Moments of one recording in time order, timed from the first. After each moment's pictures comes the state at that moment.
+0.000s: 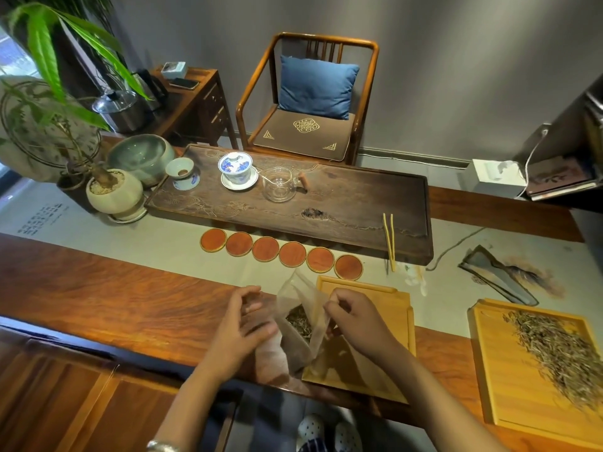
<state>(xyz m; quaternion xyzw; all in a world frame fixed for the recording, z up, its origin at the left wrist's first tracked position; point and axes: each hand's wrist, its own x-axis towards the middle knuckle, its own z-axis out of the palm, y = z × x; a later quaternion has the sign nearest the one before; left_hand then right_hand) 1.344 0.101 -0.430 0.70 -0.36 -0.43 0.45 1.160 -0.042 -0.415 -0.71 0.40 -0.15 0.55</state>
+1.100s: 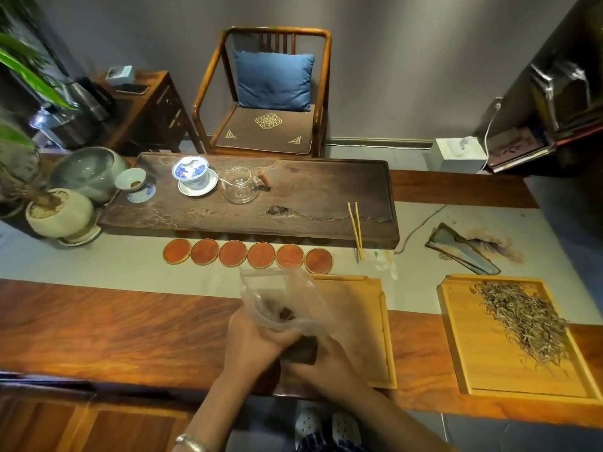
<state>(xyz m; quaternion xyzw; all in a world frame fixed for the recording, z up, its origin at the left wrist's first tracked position) 1.279 0.049 -0.432 0.75 -0.46 -0.26 0.39 1.127 0.009 -0.476 -0.66 0.44 -0.13 0.59</state>
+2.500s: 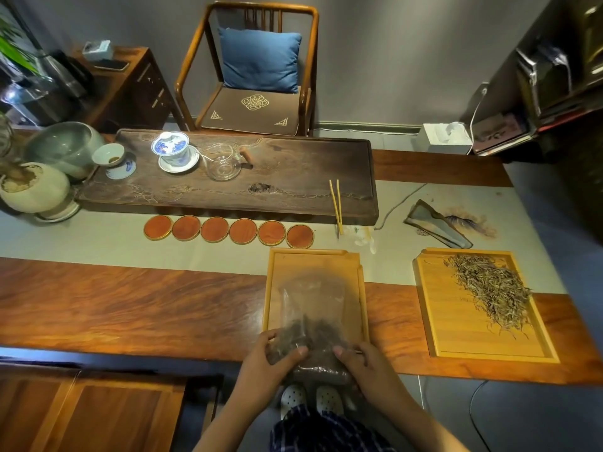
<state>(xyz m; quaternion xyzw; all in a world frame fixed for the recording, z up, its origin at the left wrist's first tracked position) 1.205 0.110 -0.466 0.73 -0.23 -0.53 0.36 1.014 0.039 -0.460 -0.52 0.57 -0.13 0.63</state>
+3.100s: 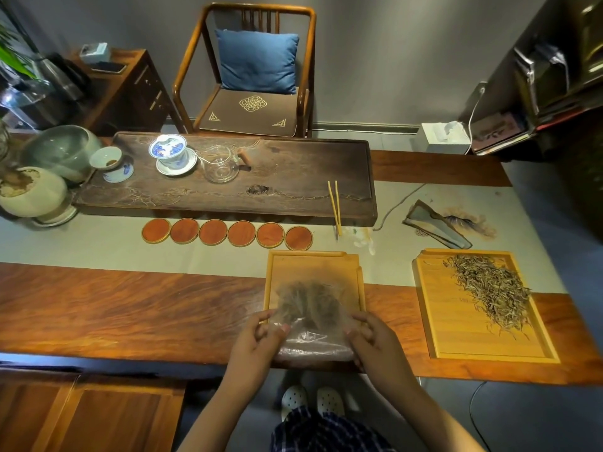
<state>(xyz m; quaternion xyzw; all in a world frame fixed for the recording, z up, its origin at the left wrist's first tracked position) 1.219 0.093 -0.445 0.70 -0.25 -0.49 0.45 1.022 0.016 -0.436 -0.52 0.55 -0.21 0.62</state>
